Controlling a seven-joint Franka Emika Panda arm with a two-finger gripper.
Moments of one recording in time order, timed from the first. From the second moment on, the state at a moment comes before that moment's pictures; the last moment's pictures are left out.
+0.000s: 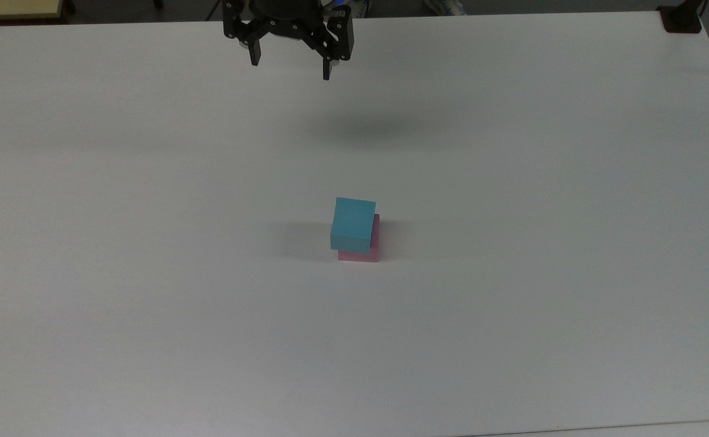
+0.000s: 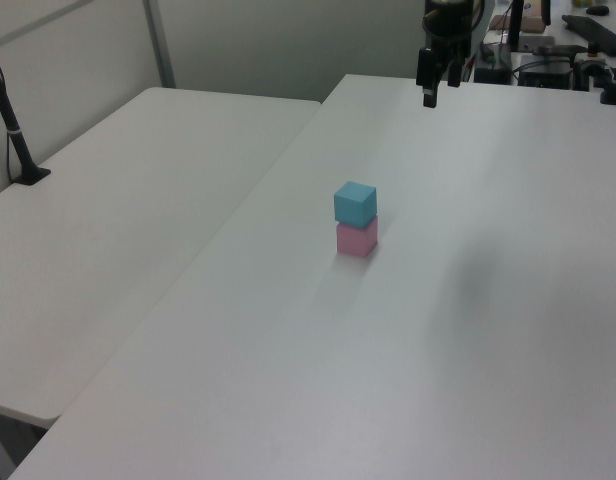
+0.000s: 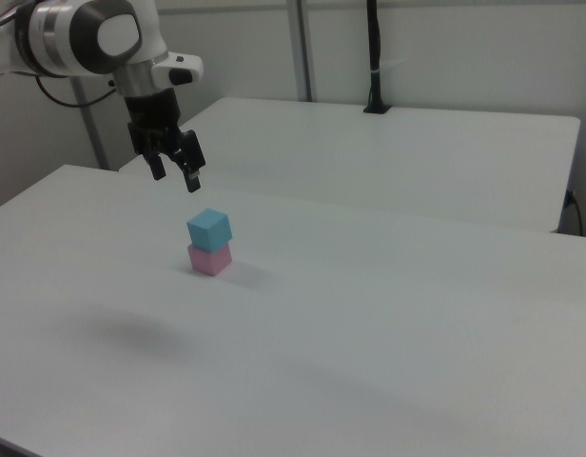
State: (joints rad) arm 0.08 0.08 -0.01 -1.60 -0.04 1.70 0.26
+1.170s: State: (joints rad) arm 0.11 0.22 0.00 -1.60 -0.02 1.96 0.27
